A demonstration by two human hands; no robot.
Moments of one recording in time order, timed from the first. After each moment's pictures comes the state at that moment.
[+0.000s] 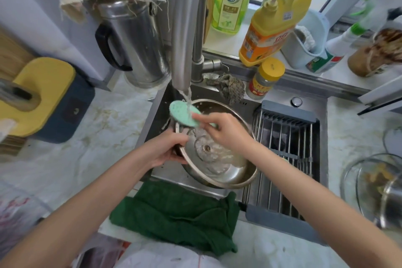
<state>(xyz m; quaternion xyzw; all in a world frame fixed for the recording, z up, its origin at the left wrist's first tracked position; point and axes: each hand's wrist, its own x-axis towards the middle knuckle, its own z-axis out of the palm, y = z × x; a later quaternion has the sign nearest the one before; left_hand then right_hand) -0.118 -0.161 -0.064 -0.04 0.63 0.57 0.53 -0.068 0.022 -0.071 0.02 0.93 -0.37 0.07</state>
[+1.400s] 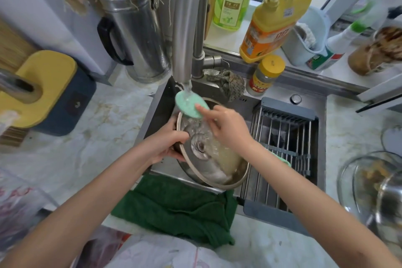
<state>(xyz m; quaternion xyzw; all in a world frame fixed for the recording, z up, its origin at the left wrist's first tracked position) -0.108 -0.162 -0.055 -0.03 0.67 0.56 0.49 -0.060 0.021 -0.074 -0.01 0.96 -0.27 -0.03</state>
